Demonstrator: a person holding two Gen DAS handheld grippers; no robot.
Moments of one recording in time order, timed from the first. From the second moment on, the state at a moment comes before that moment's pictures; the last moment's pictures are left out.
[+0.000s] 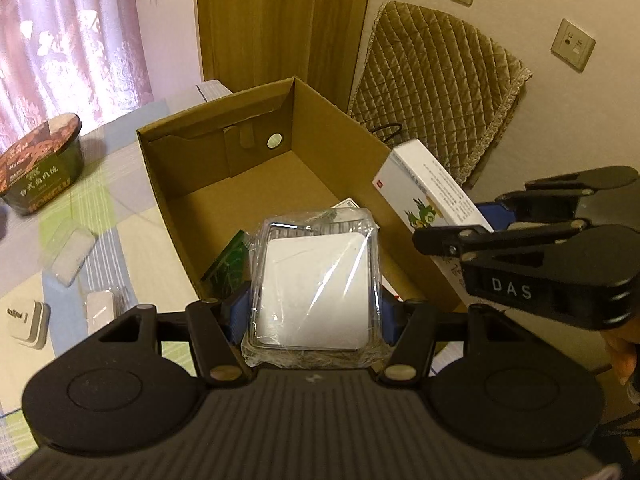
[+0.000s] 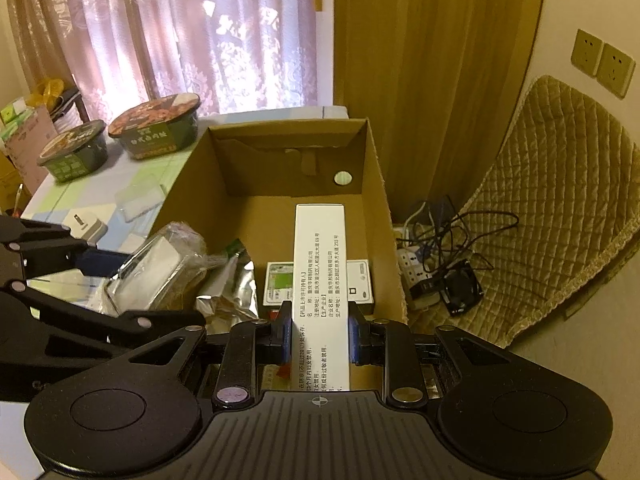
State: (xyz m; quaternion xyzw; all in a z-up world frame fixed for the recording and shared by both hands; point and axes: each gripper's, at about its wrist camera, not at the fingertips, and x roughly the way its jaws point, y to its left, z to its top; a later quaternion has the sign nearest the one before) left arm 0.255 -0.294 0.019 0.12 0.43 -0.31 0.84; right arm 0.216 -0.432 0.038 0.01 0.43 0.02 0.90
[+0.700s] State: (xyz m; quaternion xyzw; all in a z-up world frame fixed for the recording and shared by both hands) left arm 0.254 -0.266 0.018 0.12 0.43 -0.30 0.84; right arm 0.225 -0.424 0.037 0.01 0.43 0.03 0.90
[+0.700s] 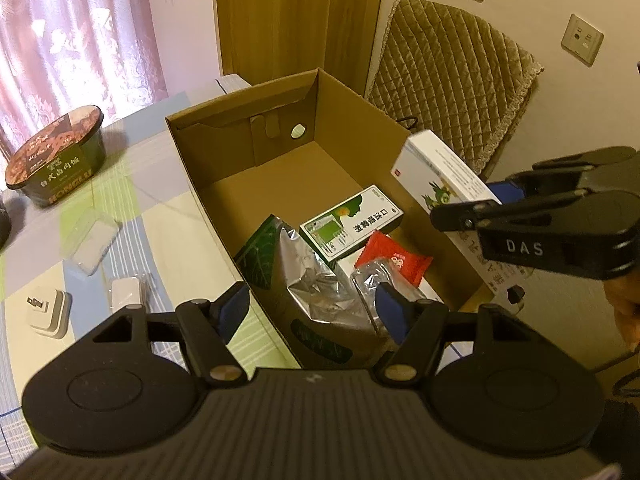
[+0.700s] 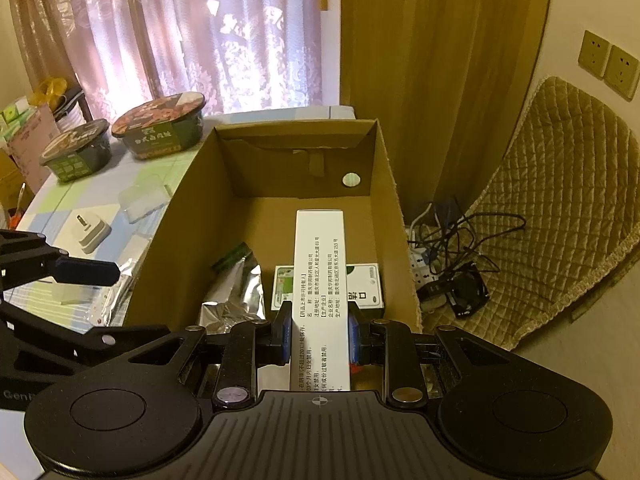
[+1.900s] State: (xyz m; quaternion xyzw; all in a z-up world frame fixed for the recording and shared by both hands) left arm 0.246 -0.248 0.022 0.12 0.44 -0.30 0.84; right arm 0.219 -0.418 0.048 0.01 0.41 0.02 0.91
